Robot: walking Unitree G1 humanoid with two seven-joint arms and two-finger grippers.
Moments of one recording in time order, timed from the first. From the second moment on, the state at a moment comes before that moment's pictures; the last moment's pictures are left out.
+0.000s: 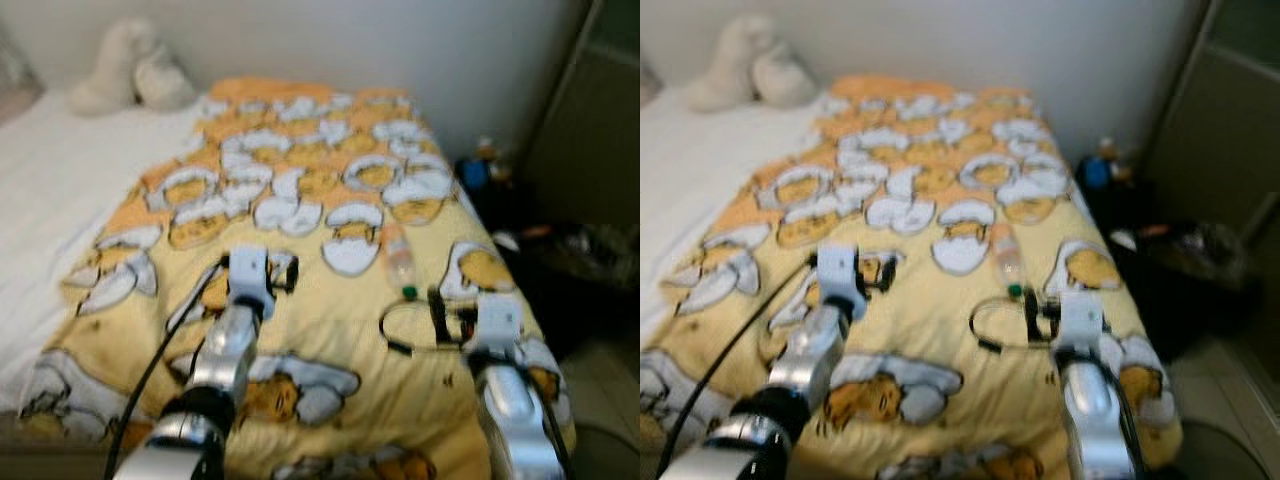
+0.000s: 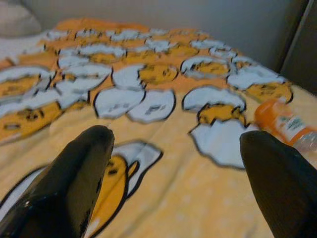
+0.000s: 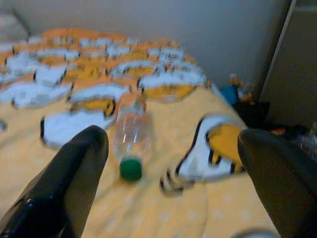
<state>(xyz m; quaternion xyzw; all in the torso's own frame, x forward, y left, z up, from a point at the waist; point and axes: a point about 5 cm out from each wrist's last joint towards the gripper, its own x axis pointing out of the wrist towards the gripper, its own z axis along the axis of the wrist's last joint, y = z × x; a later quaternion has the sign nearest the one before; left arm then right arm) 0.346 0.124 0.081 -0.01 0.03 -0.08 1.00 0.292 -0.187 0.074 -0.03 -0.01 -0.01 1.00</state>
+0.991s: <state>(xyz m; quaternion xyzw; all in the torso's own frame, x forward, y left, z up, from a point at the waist) 0.301 0.156 0.131 0.07 -0.06 -0.13 0.99 0.378 -0.196 0.123 -0.03 0.04 -0.06 1.00</state>
